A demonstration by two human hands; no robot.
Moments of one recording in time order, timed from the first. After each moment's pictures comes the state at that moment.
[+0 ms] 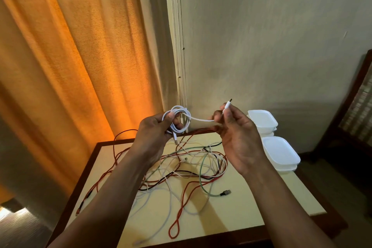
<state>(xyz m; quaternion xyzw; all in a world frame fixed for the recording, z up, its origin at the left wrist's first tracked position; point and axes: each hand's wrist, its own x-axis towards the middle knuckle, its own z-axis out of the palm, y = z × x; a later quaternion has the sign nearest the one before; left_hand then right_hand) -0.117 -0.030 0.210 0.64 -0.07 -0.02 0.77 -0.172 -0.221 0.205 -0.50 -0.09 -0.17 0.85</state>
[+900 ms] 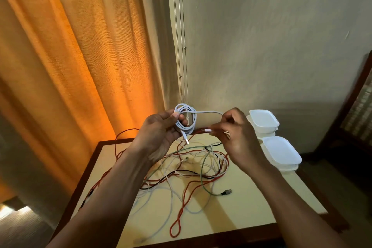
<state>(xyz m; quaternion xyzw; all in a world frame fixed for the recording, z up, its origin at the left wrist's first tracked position) -0.126 -0.030 0.224 0.53 -0.11 -0.13 0.83 -0.162 -0.245 0.178 -0.88 -0.13 -0.38 0.27</state>
